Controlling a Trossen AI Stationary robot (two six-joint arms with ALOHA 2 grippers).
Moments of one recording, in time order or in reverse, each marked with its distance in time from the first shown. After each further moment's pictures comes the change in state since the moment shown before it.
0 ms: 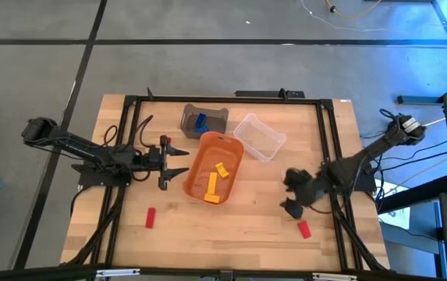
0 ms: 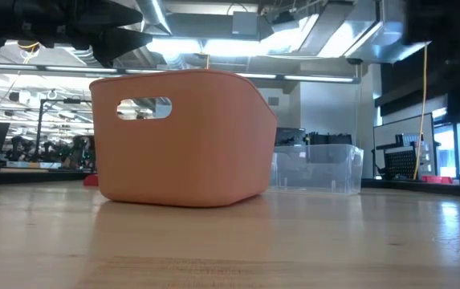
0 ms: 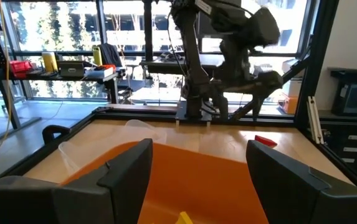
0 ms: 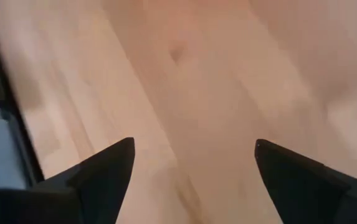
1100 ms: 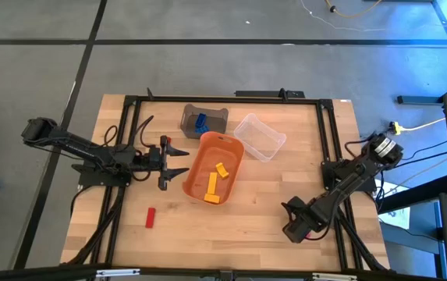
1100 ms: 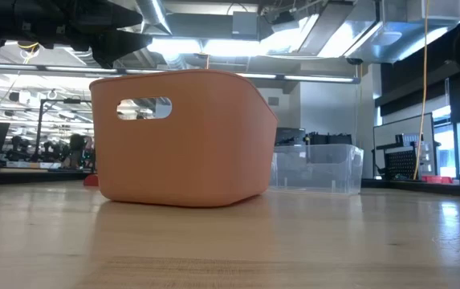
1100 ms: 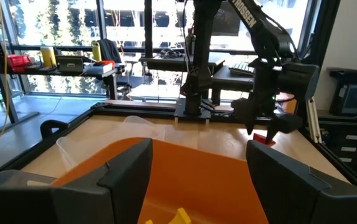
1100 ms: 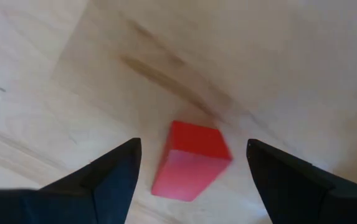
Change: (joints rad) left arm 0.000 0.000 0.000 -0.012 0.001 -0.022; right arm 0.219 0.497 0.146 -0.151 -0.338 0.619
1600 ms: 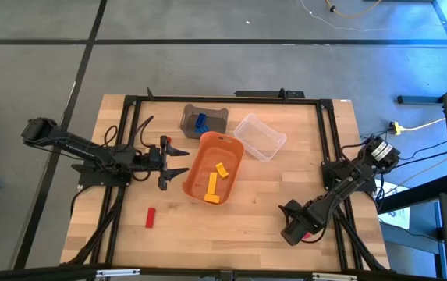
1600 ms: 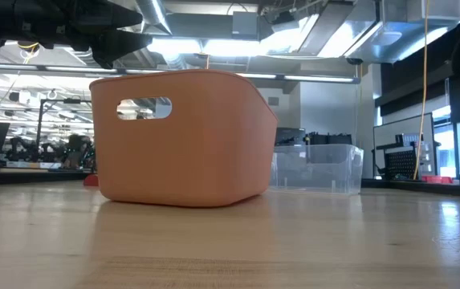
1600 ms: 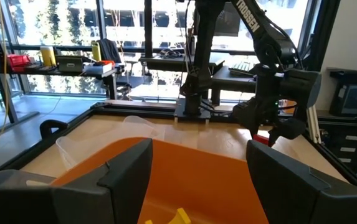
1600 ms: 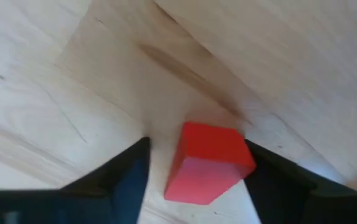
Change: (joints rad) left arm 0.000 0.000 0.000 0.000 0.000 -0.003; right arm -0.002 0.064 0.003 0.051 -0.051 -0.042
